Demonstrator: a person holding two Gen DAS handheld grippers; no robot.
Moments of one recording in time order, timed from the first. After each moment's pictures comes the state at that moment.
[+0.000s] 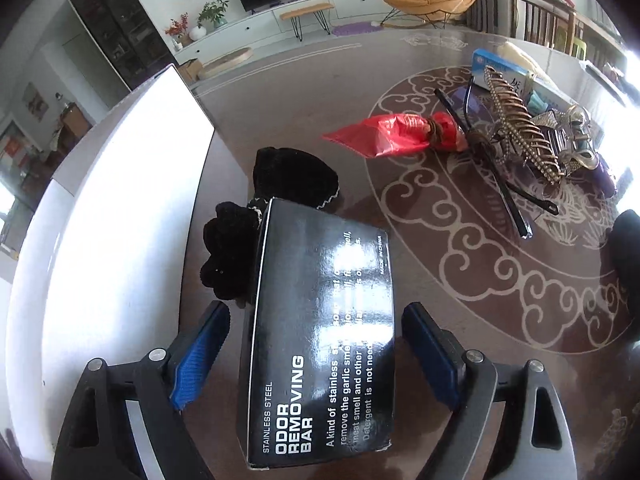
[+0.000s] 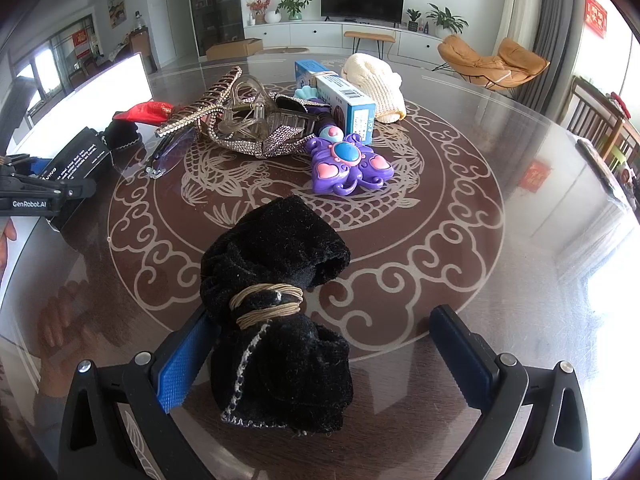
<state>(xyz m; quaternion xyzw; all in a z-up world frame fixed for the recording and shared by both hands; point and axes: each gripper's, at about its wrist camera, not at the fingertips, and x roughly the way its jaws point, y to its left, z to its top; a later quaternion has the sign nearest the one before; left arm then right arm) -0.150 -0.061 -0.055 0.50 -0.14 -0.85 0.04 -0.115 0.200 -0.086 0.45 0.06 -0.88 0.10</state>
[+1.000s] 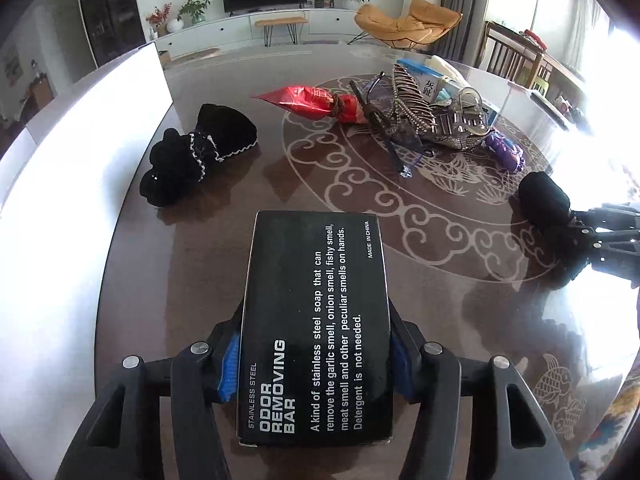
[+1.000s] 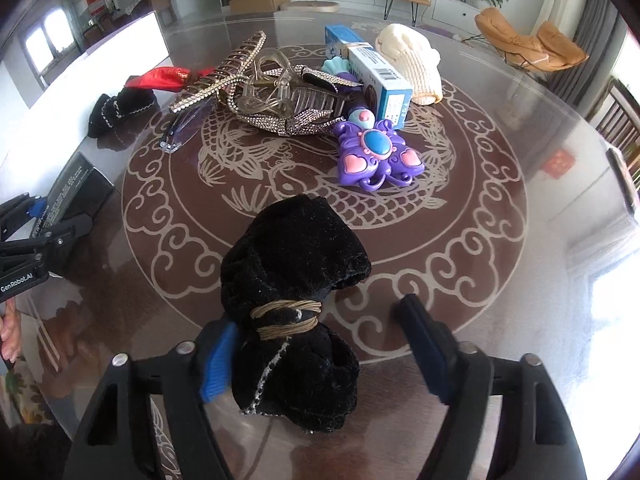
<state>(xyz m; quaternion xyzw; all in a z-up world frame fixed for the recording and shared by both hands) -0.066 -0.057 -0.055 0.49 -0.01 -0.87 -0.07 -0.140 0.186 -0.073 0.53 0.10 -0.83 0.14</state>
